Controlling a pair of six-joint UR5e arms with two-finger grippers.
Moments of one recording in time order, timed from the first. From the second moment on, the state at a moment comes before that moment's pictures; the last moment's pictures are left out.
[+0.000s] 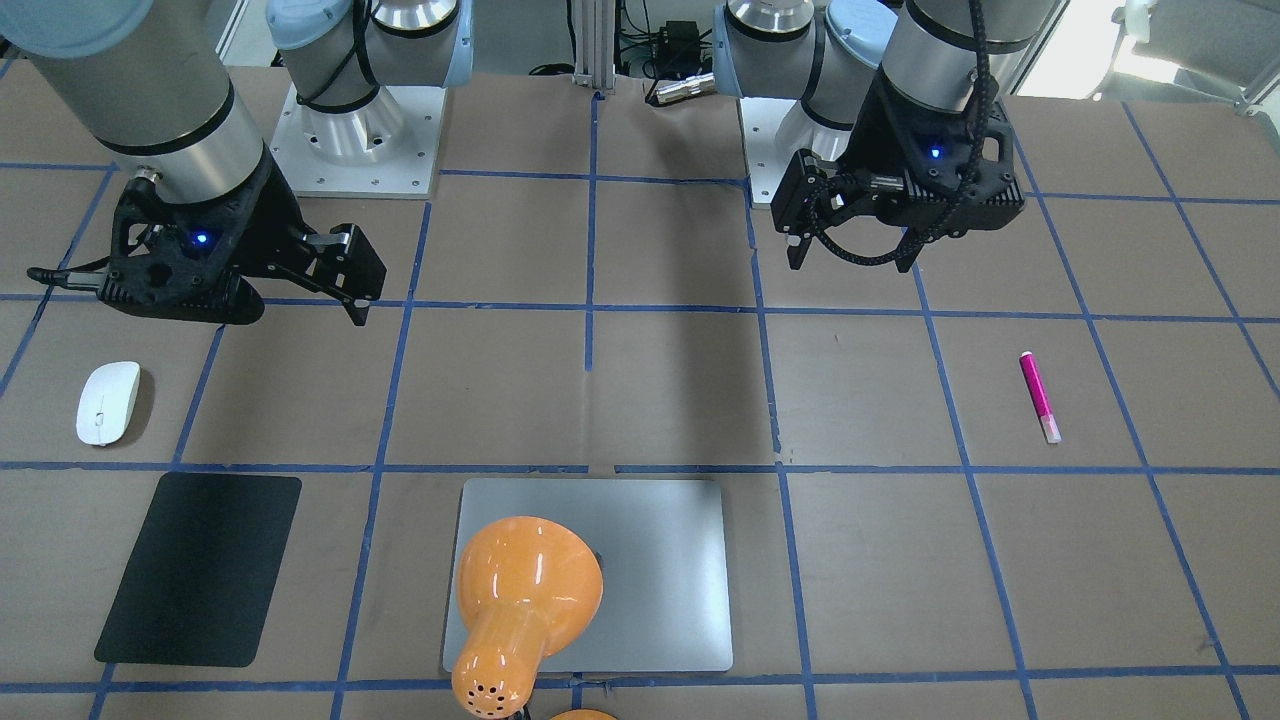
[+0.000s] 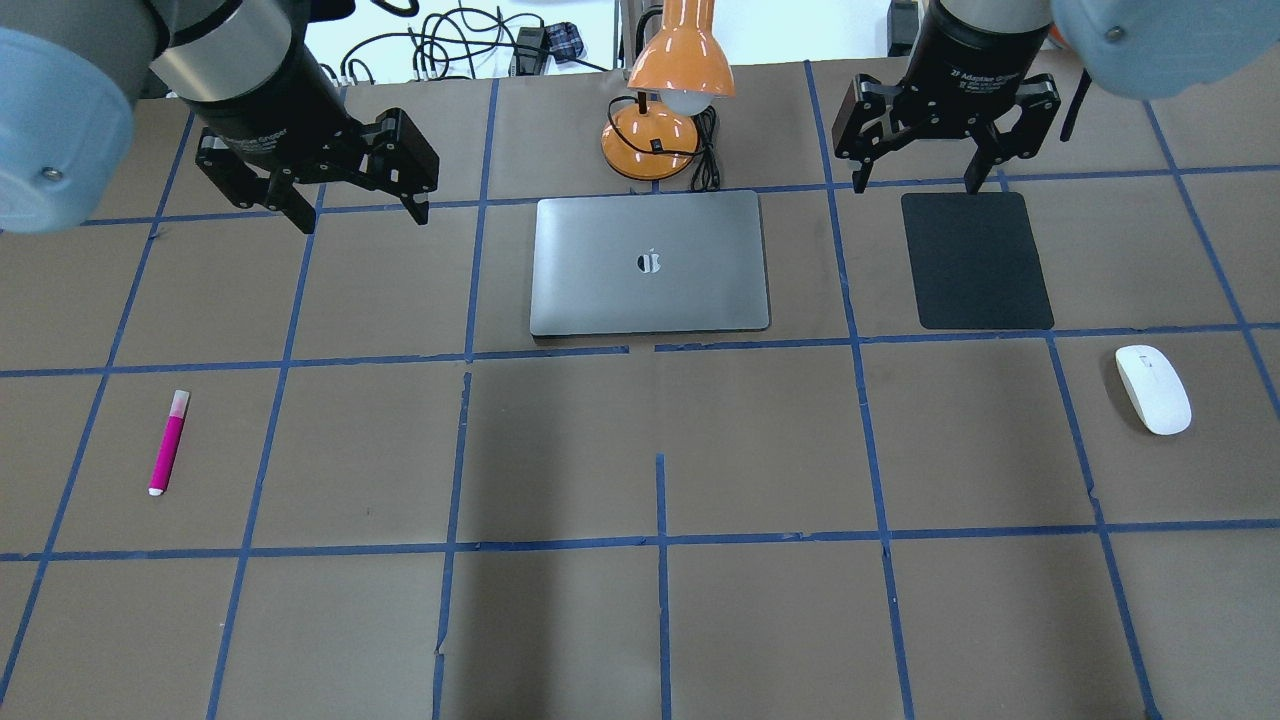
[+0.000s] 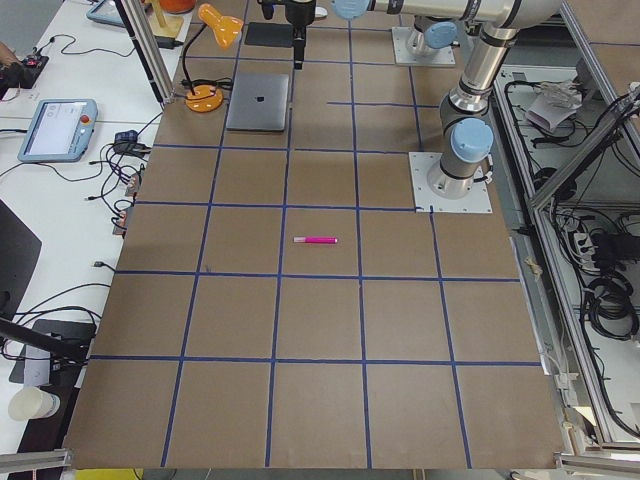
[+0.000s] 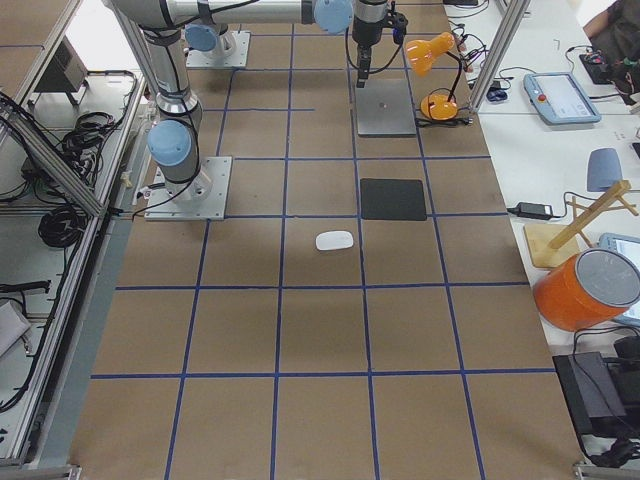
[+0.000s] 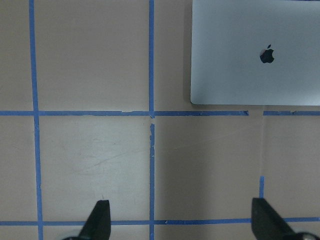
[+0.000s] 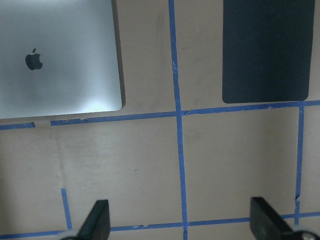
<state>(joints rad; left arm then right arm) -1.61 -1.58 -1.53 -1.54 1.54 -0.05 1.60 -1.43 1.43 -1.55 -1.56 0.09</state>
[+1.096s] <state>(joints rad) -1.57 -1.57 -1.52 -1.54 1.54 -0.05 1.60 -1.43 1.44 -1.55 -1.56 0.09</state>
